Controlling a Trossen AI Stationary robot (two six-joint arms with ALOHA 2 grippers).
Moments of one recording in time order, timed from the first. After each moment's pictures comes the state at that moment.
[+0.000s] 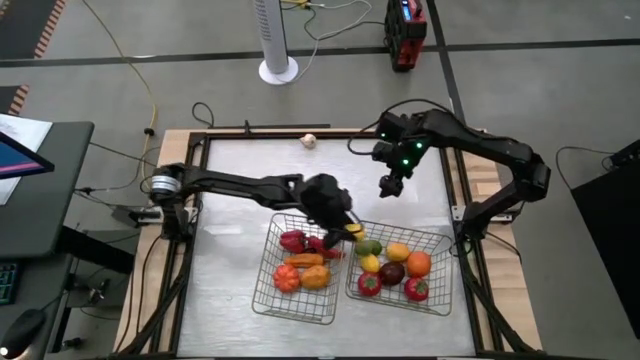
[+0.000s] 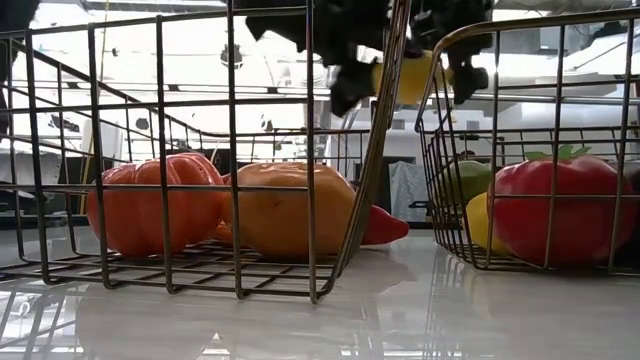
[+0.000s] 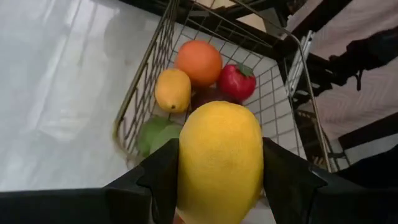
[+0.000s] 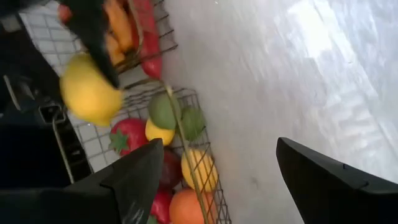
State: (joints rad) left arm 0.04 1.86 1.41 -0.14 0.35 -0.32; right arm -0.43 1.48 1.49 -1.34 -0.39 0.12
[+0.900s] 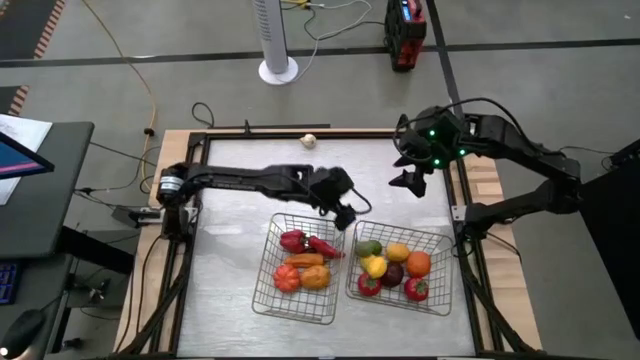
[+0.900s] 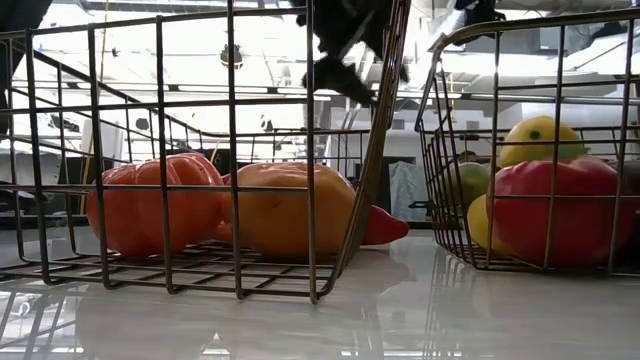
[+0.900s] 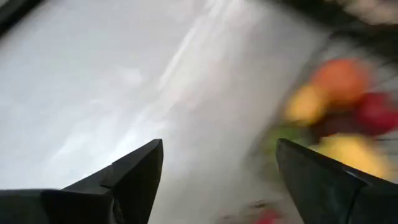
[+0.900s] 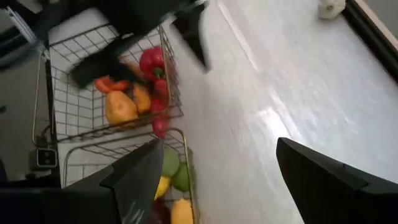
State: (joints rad) left arm 0.06 1.92 1.72 -0.63 -0.13 -0.44; right arm -0.32 1.19 1.48 -1.16 -0.20 0.17
